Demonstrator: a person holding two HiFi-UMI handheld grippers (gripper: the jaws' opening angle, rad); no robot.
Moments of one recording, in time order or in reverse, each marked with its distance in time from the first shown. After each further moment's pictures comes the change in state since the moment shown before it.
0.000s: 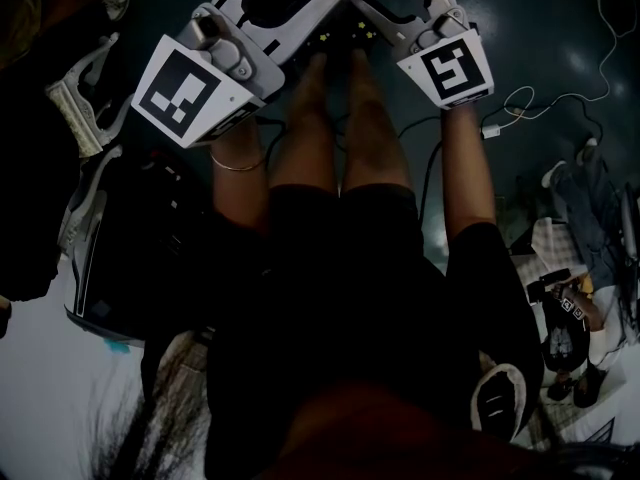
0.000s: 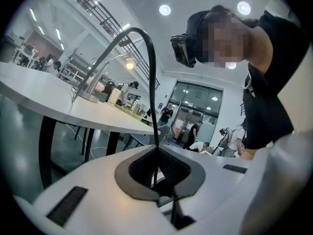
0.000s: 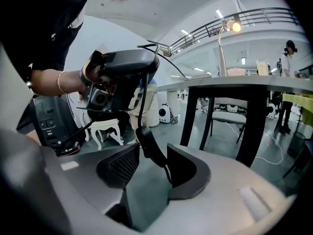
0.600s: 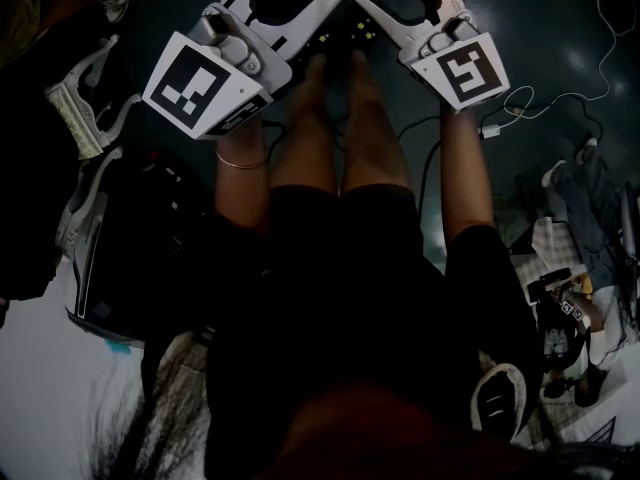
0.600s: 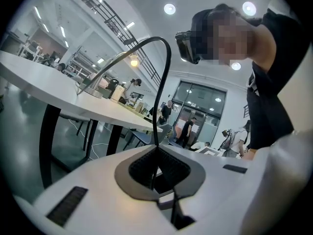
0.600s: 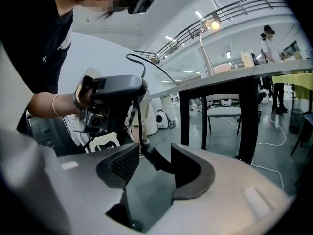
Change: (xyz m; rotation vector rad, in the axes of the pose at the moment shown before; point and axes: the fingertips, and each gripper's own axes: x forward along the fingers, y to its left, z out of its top) left arm 0.006 0.004 -0.010 -0.047 -0.003 0.032; right arm -0.013 -0.008 0.015 0.174 -0.120 -0.009
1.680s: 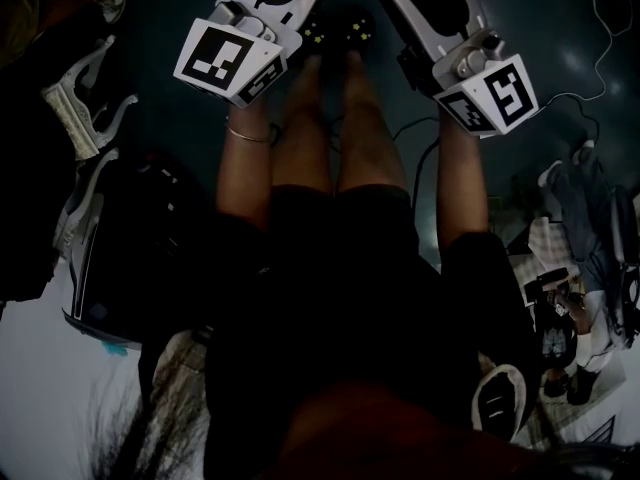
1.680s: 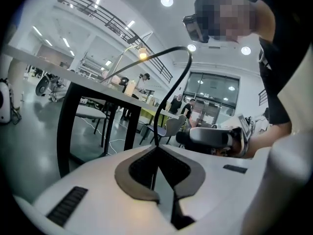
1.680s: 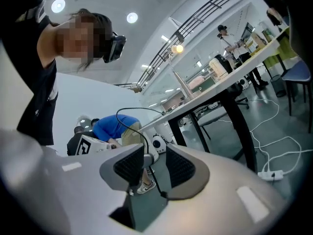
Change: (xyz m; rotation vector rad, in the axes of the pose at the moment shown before) left arm -0.001 0.047 -0.056 0.060 0.079 0.194; right arm -0.041 -0.016 0.057 0.314 -0.322 -0.046
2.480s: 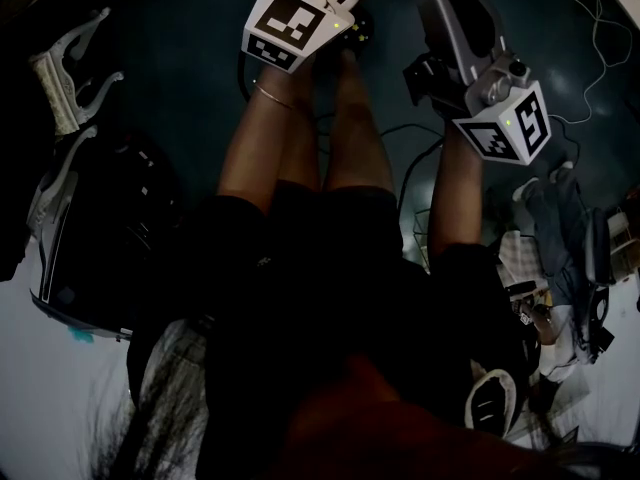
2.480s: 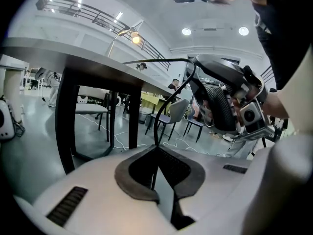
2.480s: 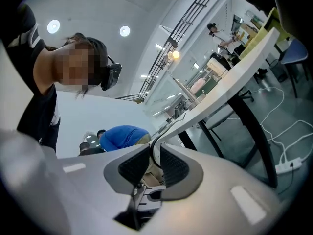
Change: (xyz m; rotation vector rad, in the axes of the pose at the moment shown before) left arm 0.037 0.024 -0.060 0.104 0.123 0.054; right arm 0.020 0.011 0.032 0.127 -0.091 0.087
